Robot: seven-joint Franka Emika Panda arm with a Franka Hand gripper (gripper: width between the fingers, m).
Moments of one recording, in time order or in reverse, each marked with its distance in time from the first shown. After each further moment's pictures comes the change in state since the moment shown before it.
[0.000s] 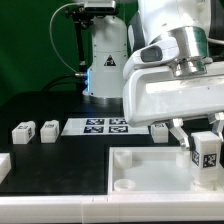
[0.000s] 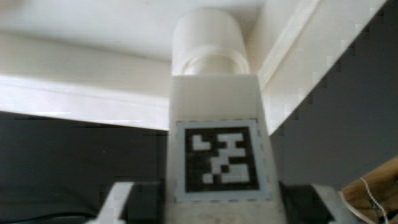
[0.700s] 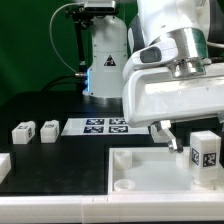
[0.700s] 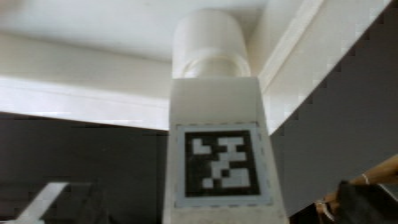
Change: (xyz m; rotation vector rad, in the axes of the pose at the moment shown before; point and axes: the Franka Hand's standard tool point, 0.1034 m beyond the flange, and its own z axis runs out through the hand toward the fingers) arm -0.001 0.000 0.001 0.000 -0.004 0.000
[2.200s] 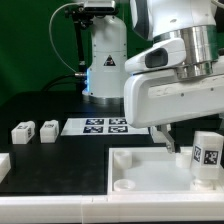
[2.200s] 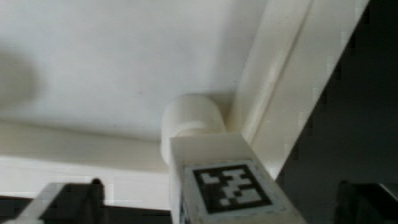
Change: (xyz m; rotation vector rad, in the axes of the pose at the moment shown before) arm 0.013 0.002 -0.004 0.038 -0.232 0.035
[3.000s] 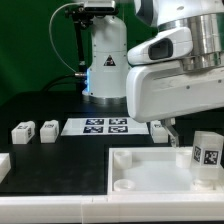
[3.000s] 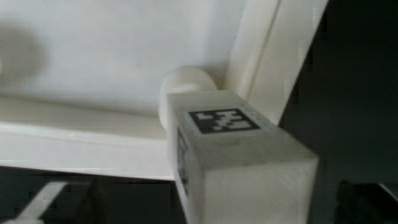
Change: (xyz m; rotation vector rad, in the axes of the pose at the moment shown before) arm 0.005 -0.003 -0.002 0.039 -0.221 0.055
